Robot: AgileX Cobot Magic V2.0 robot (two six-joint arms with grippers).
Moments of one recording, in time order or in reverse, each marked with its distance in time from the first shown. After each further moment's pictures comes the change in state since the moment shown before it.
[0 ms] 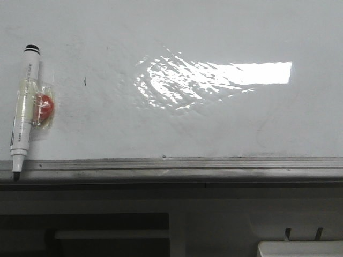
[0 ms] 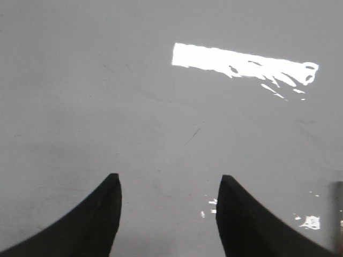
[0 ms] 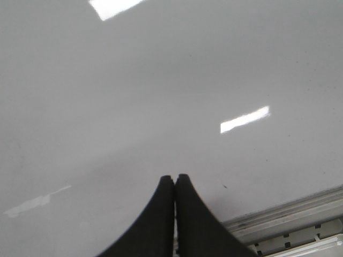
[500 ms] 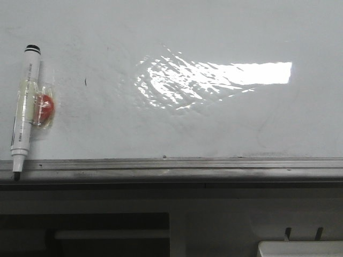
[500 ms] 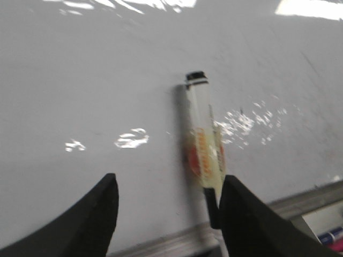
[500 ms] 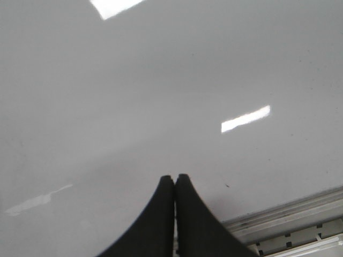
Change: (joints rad) left arm -0.463 0.191 0.000 -0.015 -0.040 0.000; right arm 0.002 0.000 0.000 0.001 0.000 0.000
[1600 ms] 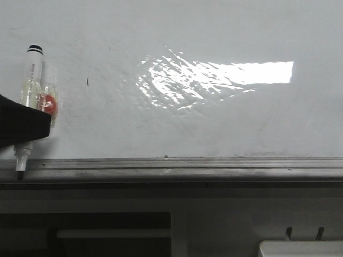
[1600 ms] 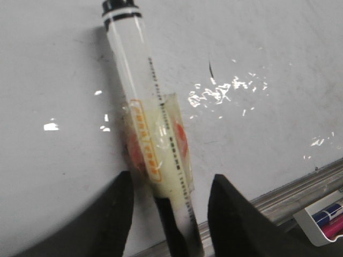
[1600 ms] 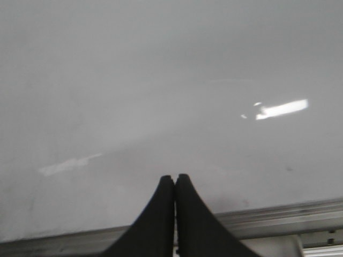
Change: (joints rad) left arm -0.193 0.454 -0.004 -0.074 -0.374 0.000; right arm 0.215 0.000 0.004 0.002 -0.002 0.002
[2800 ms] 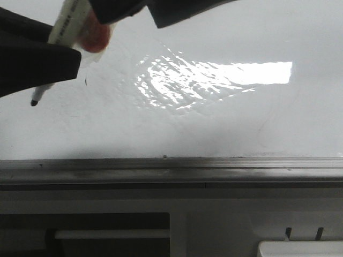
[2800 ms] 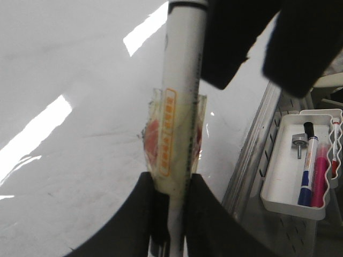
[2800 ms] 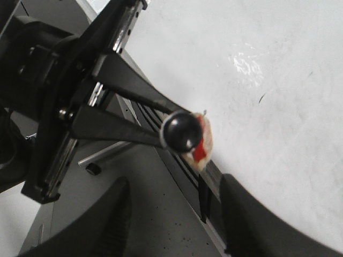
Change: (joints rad) left arm 0.000 -0.128 -0.042 0.890 -0.156 0.000; right arm 0.914 0.715 -0.511 -0.032 -0.129 -0.273
